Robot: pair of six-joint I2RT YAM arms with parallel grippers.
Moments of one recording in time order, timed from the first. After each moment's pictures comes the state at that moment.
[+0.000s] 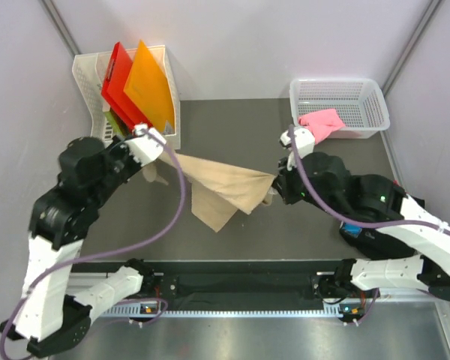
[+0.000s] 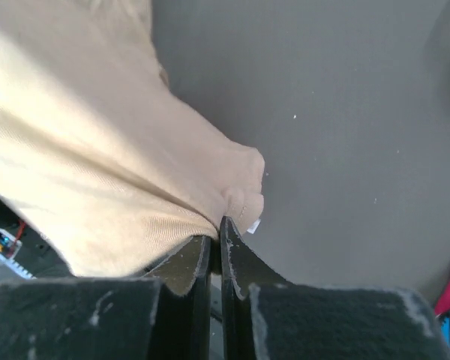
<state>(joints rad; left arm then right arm) -0.44 0.96 1.57 -0.96 -0.20 0.71 1.13 1.10 1.47 -0.92 0.44 0.38</state>
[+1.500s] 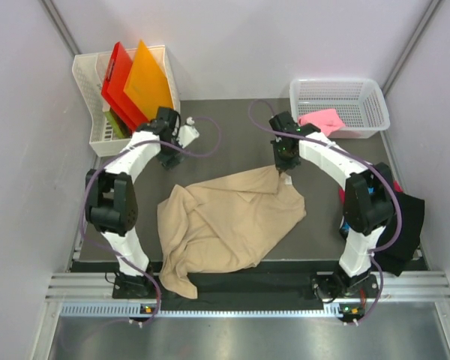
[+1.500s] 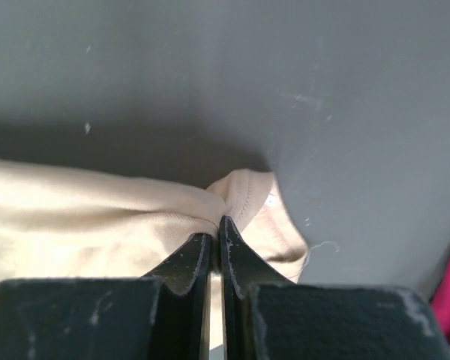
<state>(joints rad) -0.21 1.83 1.45 -0.74 -0.16 0.74 0.47 1.83 1.49 -0.82 0.16 0.32</state>
